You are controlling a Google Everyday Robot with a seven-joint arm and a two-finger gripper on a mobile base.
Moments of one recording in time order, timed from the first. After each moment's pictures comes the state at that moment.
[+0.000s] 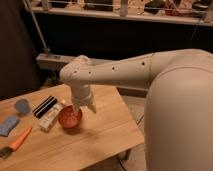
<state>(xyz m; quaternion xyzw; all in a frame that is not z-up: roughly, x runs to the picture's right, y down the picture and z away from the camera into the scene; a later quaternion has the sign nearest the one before) -0.106 0.103 0.703 -0.26 0.23 0.64 0.68</state>
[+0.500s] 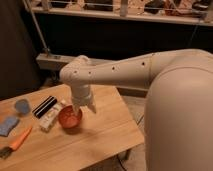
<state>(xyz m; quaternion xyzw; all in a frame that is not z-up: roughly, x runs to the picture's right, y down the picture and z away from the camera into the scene) -0.106 0.103 0.703 -0.26 0.23 0.64 0.68</state>
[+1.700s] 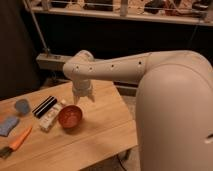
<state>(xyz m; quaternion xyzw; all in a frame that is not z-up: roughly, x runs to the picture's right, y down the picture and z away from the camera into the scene) -0.119 0.055 0.758 -0.25 0.16 0.62 0.73</state>
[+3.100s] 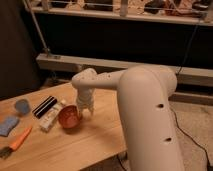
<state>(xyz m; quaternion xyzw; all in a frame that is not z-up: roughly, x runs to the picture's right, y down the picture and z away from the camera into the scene) -0.128 0.145 0.844 -0.36 0.20 0.57 0.71</state>
